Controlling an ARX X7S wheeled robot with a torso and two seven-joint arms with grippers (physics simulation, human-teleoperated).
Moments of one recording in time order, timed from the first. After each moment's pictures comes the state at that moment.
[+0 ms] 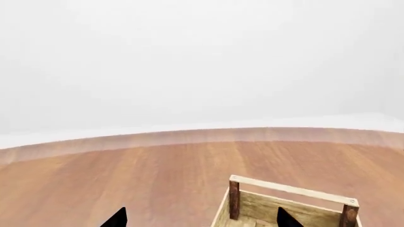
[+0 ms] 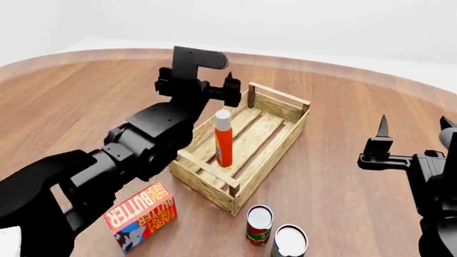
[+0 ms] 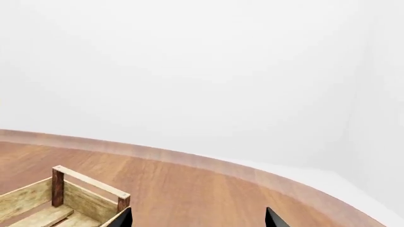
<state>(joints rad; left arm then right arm) -1.39 -0.20 1.53 -0.76 -1.40 0.11 -0.36 0.26 0.57 0.18 -0.60 0.49 0.74 0.30</state>
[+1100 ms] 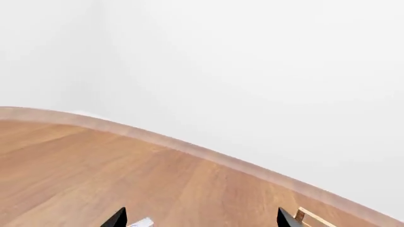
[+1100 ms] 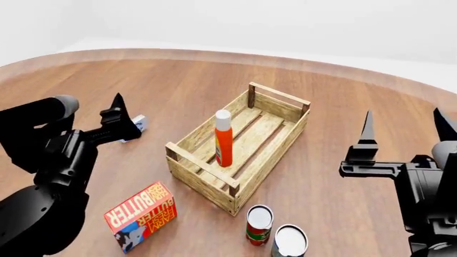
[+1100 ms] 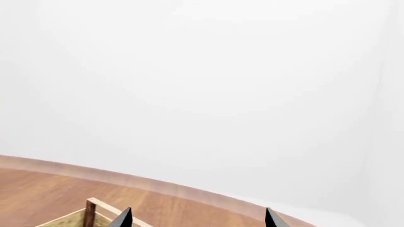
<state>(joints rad) -1.10 -1.05 1.46 0.33 -1.30 0.51 -0.91 0.20 0.55 0.11 -0.88 0.47 0.78 0.41</state>
